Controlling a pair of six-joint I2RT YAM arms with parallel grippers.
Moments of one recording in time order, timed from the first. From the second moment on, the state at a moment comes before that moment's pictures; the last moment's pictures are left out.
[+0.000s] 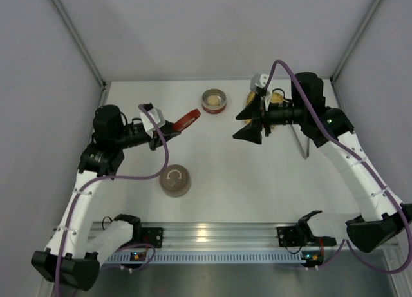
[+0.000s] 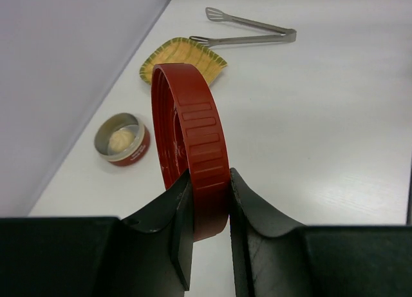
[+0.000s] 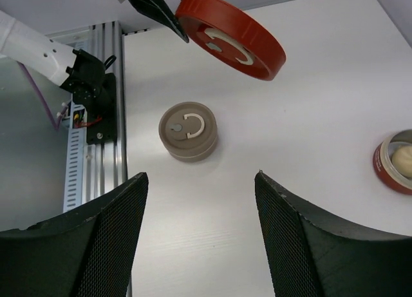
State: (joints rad) left arm -0.21 0.98 1.10 -0.37 0.93 0.42; right arm 0.46 1.24 1.49 -0.69 -0.90 -0.27
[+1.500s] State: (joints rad) left arm -0.23 1.06 1.16 -0.15 0.99 -0.13; right arm 0.67 1.41 1.55 -0.46 -0.71 -0.43
